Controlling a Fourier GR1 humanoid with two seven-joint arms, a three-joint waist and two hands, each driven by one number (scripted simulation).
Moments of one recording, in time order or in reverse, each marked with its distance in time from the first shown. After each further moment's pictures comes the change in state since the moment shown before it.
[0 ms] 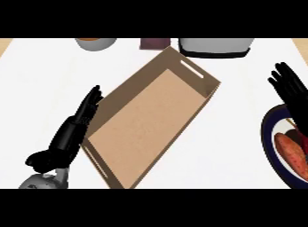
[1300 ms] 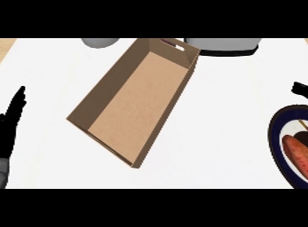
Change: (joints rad) left arm 0.012 0.236 0.261 0.210 -0.159 0.159 0.189; right arm 0.028 -0.410 0.064 0.038 0.253 0.546 -0.644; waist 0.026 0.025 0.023
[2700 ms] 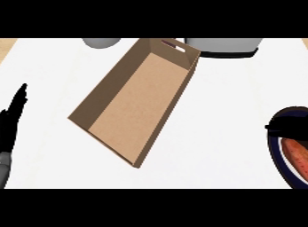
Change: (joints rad) left arm -0.053 -0.010 0.024 0.090 -0.031 -0.025 -0.022; right arm -0.233 -0.078 0.526 0.434 0.745 -0.456 -0.447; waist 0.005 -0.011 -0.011
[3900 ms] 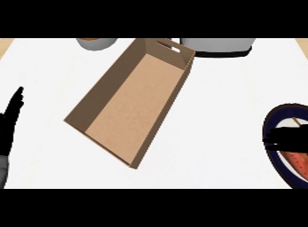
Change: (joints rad) left arm 0.023 -0.018 0.040 -0.002 -0.024 -0.014 -0.006; right arm -0.003 -0.012 0.129 0.009 0.010 -0.070 -0.040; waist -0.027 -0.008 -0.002
